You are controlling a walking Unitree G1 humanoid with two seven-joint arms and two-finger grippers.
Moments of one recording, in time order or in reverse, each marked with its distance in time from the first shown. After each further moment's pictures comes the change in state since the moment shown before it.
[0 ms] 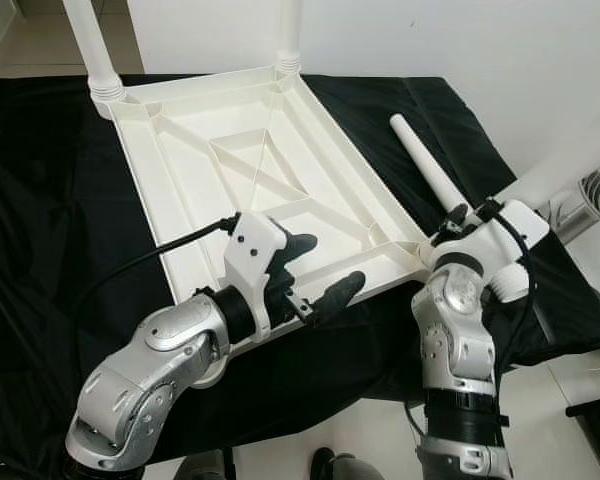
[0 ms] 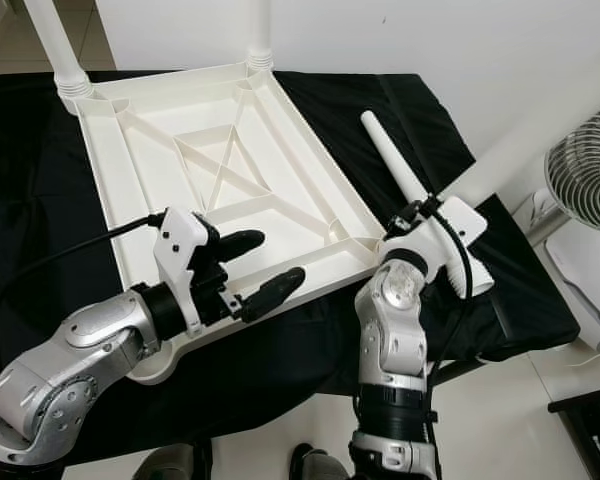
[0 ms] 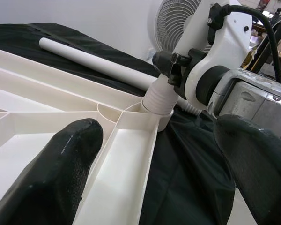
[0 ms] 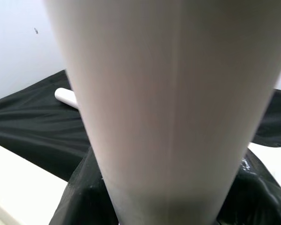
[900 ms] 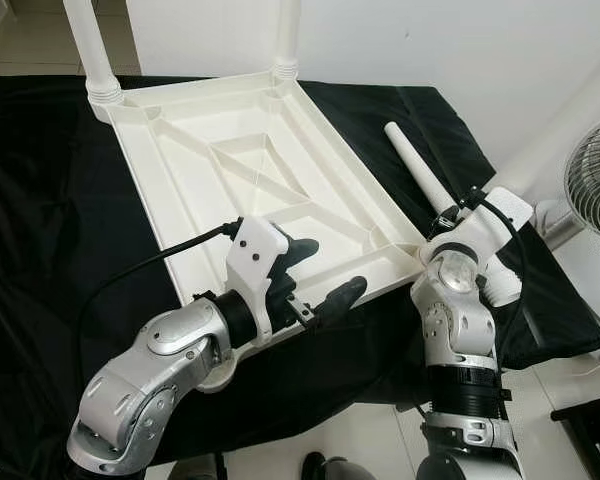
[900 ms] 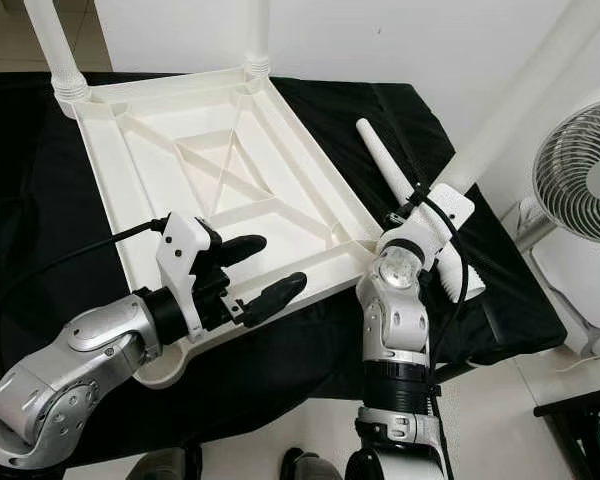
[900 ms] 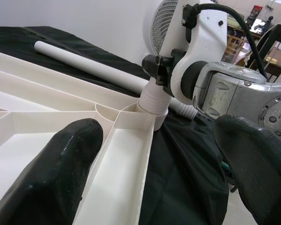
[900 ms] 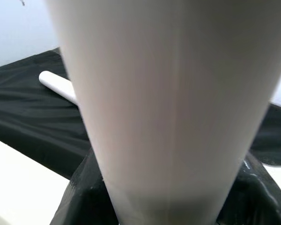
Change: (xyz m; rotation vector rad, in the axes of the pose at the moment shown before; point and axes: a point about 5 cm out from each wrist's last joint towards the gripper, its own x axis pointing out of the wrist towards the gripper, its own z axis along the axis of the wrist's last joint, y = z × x) left arm 0.000 -0.002 -0.003 -0.011 0.005 -0.003; right arm 0.017 0.004 -0.008 -0.153 0.086 -0.009
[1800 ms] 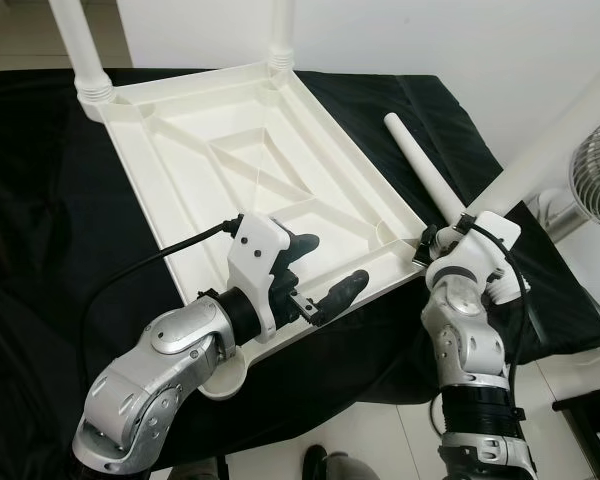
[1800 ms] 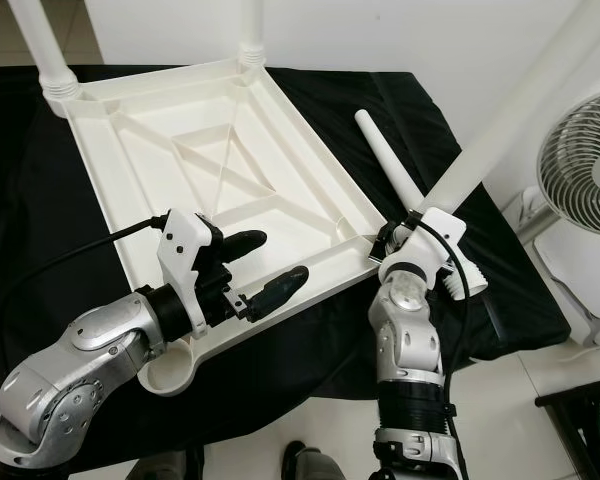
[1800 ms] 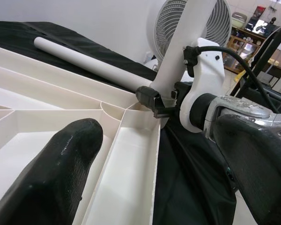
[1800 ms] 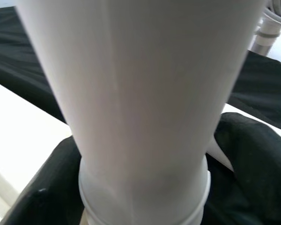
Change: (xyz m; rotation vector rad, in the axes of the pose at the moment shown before) left arm 0.003 0.000 0.003 -0.003 -0.026 0.025; right arm 0.002 -0.014 -0.017 -0.034 0.002 0.147
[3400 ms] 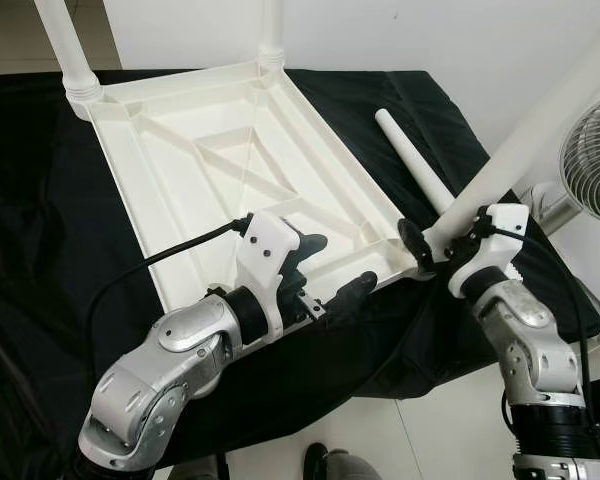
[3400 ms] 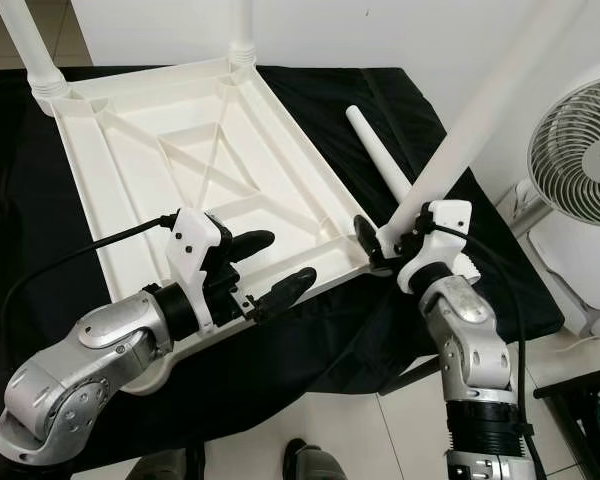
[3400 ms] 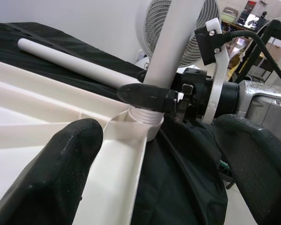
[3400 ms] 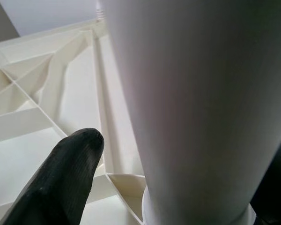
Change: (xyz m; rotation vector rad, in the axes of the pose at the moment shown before) left arm 0.005 -0.003 0.001 0.008 0.004 -0.020; right arm -0.016 -0.005 0.018 -0.070 -0.082 0.791
